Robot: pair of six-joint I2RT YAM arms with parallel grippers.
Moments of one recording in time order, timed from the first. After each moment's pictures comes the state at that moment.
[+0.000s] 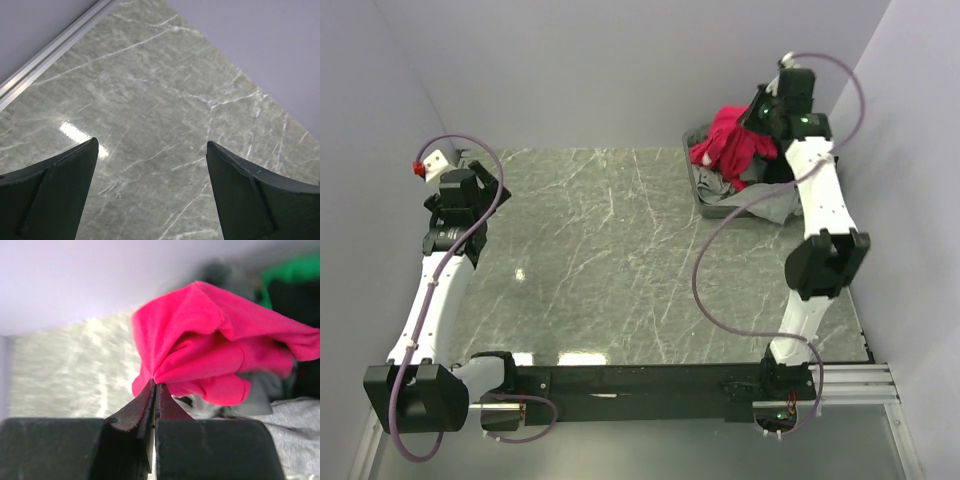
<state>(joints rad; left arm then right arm) 0.03 1.11 1.03 -0.36 -0.35 -0.58 0.04 1.96 2.12 -0.68 -0.15 0.41</state>
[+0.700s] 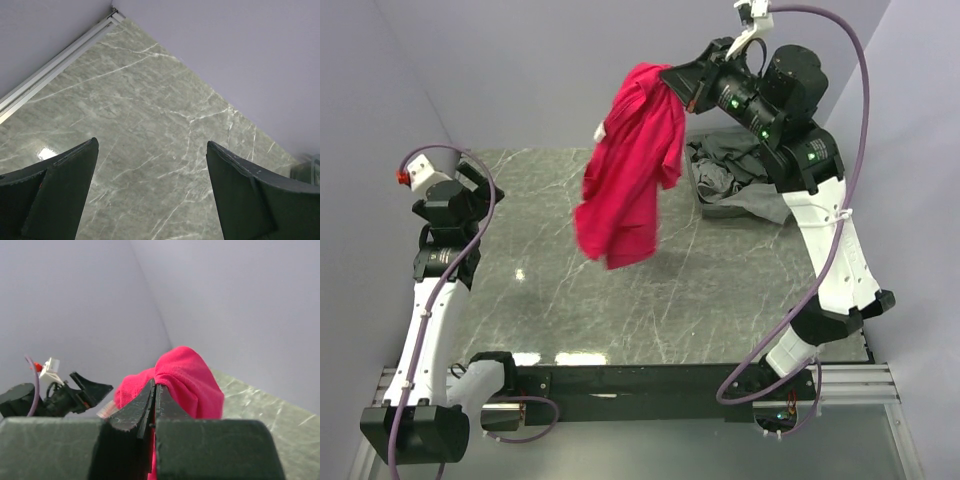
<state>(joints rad) 0.03 0.96 1.00 -0.31 -0.35 -0.58 0.50 1.64 2.32 -0.53 -0.26 0.34</state>
